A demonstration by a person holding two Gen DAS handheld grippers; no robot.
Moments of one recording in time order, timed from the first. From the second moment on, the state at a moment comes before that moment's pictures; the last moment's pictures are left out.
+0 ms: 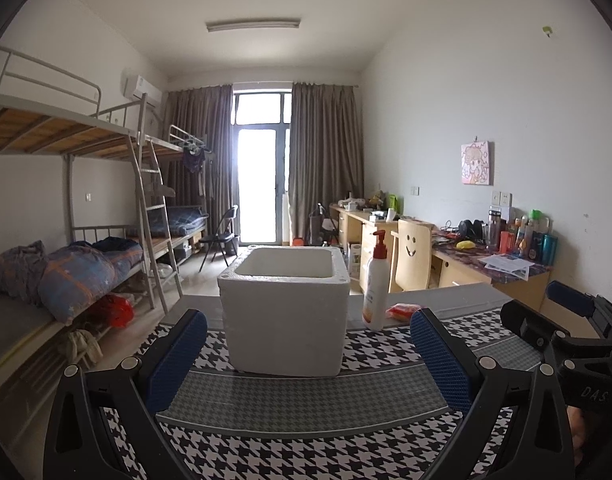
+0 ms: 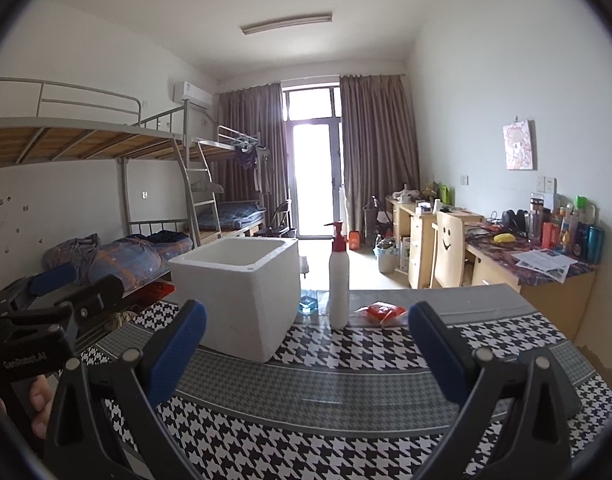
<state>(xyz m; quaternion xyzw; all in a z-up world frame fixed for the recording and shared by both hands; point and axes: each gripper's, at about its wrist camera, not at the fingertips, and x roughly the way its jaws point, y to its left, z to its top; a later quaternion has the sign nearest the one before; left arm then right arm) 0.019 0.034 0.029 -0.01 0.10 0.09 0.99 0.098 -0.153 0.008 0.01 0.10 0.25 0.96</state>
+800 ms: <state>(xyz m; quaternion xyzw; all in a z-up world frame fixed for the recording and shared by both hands) 0.012 0.036 0.008 -0.01 0.11 0.10 0.99 0.089 -0.155 -0.017 0.02 0.10 0.24 0.97</state>
